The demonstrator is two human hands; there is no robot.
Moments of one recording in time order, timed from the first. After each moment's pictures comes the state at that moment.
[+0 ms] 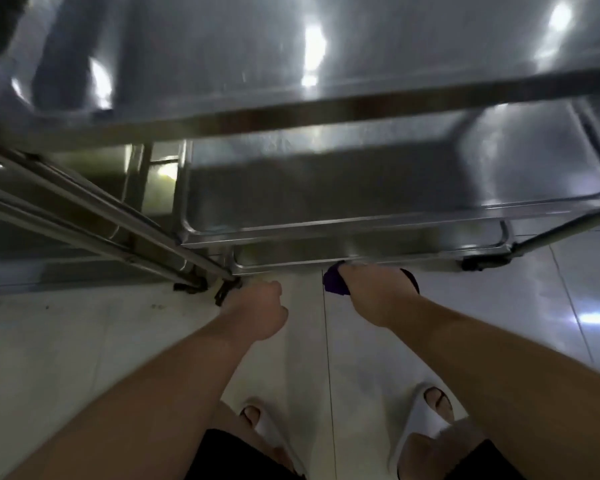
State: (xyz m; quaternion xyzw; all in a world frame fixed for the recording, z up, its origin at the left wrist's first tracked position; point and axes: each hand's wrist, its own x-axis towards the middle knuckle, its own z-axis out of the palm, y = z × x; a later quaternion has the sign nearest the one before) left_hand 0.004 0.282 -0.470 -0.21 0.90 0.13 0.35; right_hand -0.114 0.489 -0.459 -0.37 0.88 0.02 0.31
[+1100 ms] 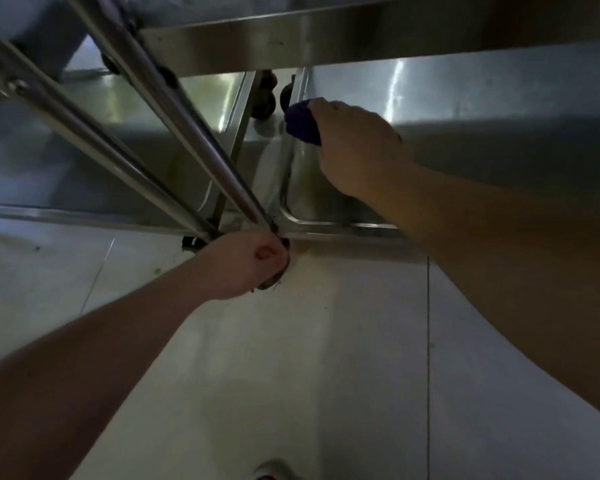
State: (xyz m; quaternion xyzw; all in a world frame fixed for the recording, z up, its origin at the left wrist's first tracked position) left_hand 0.054 0.094 -0.739 -0.23 0.92 0.26 0.17; right_hand -0.158 0.214 -0.703 -0.47 0.86 -0.19 -0.04
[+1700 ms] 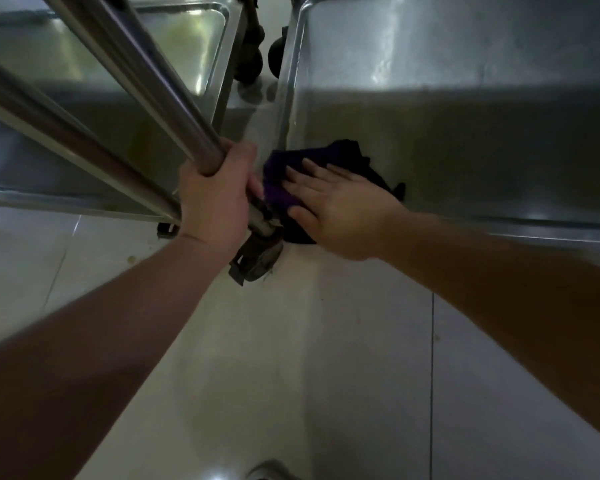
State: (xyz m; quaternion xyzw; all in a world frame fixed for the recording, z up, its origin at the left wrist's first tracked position) left_hand -0.001 0.087 -0.754 -0.34 0.66 0.59 -0.31; right_hand -0.124 0.225 -0.797 -0.58 0.79 -0.10 0.17
